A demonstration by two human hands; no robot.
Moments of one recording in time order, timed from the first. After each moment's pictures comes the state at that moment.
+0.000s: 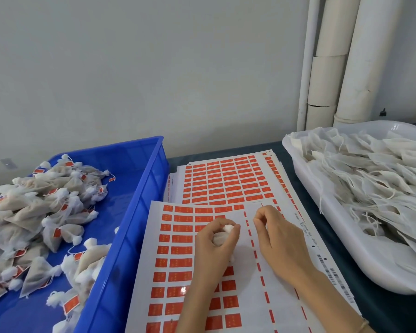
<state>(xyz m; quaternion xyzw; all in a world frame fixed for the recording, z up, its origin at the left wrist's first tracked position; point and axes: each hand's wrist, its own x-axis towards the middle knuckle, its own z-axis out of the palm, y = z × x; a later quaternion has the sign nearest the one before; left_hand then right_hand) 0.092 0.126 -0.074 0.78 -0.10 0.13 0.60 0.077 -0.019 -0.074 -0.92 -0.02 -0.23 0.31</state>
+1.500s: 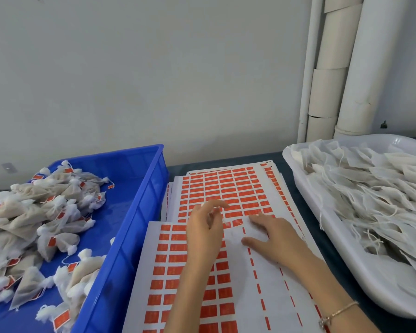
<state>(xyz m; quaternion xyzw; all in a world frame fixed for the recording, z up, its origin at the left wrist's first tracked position) 0.137 0.121 -0.037 0.85 -0.03 0.13 0.50 0.131 -0.044 -0.091 -0.95 0.03 -0.05 0.32</state>
